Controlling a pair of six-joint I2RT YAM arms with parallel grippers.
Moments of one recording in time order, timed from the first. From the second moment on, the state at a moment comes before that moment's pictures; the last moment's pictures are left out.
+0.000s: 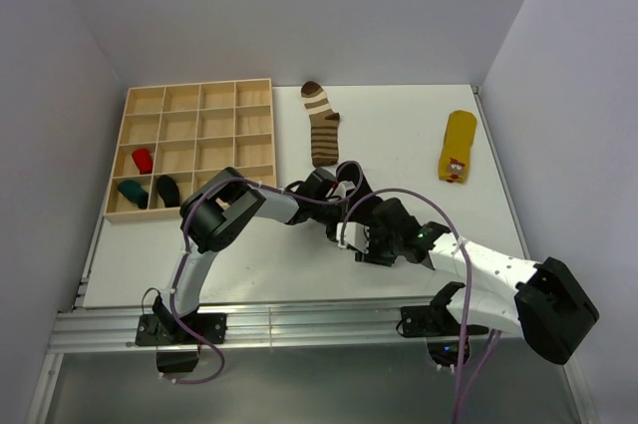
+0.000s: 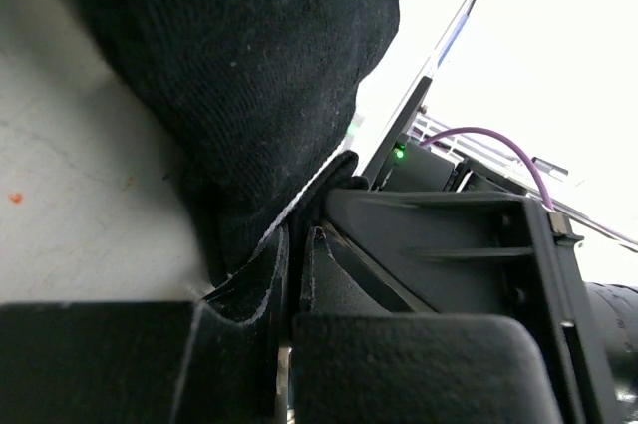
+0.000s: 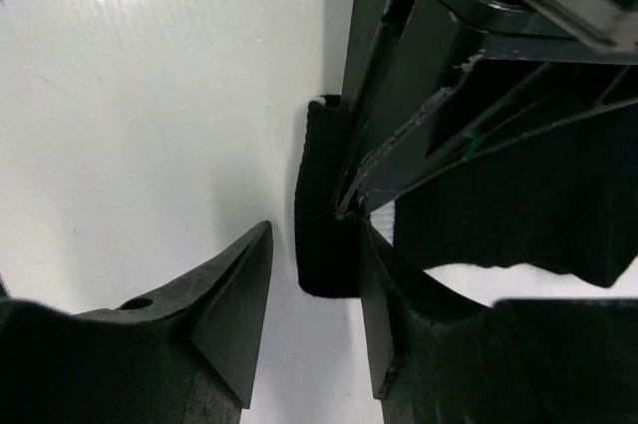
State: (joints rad) left arm -0.83 2.18 1.16 0.26 0.83 -1.12; right arm 0.67 1.07 0.44 -0.37 -0.24 -0.76
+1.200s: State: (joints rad) left arm -0.73 1.97 1.01 0.25 0.56 -1.08; right arm 0.55 1.31 0.62 -0.57 -0.46 -0.75
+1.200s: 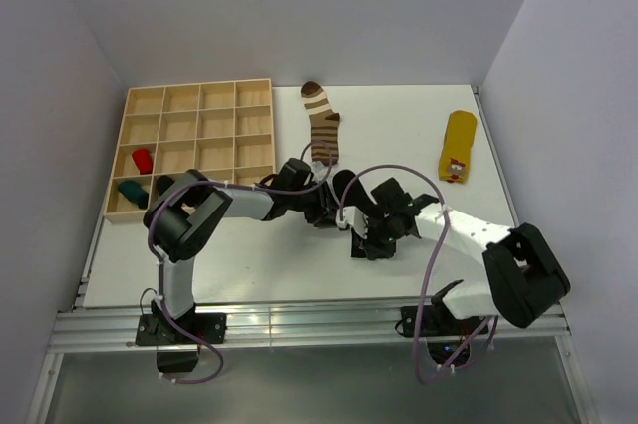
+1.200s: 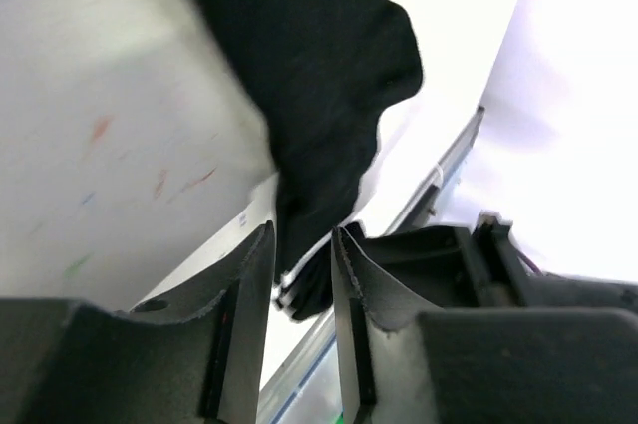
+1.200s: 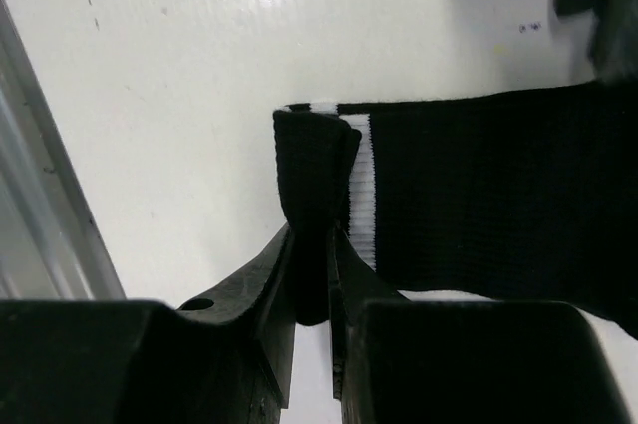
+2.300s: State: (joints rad) left arm -1.00 1.80 0.97 0.41 0.31 -0.31; right arm 0.20 2.15 1.26 -1.35 -0.79 -1.10
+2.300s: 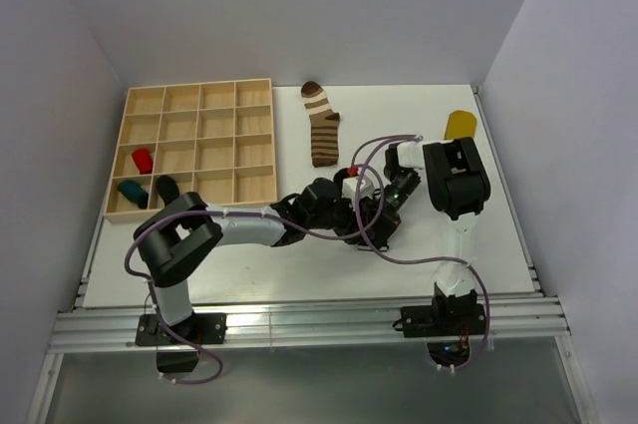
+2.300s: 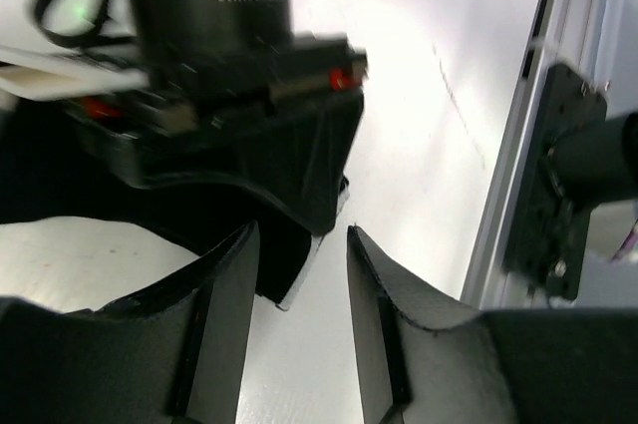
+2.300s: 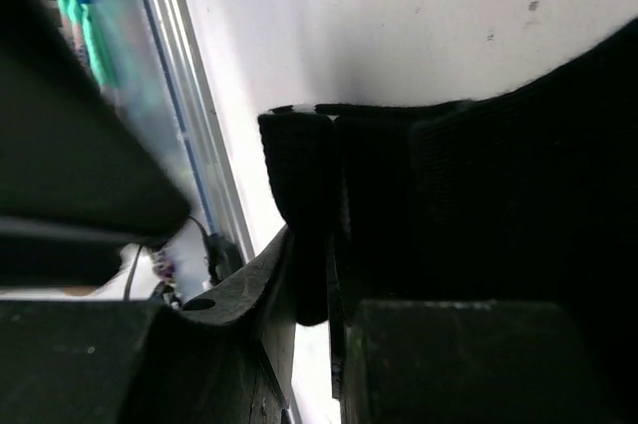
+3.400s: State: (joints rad) left arm -1.01 1.97 0.98 0.52 0.41 -0.26; right arm 0.19 2.25 1.35 -1.43 -0.81 -1.06
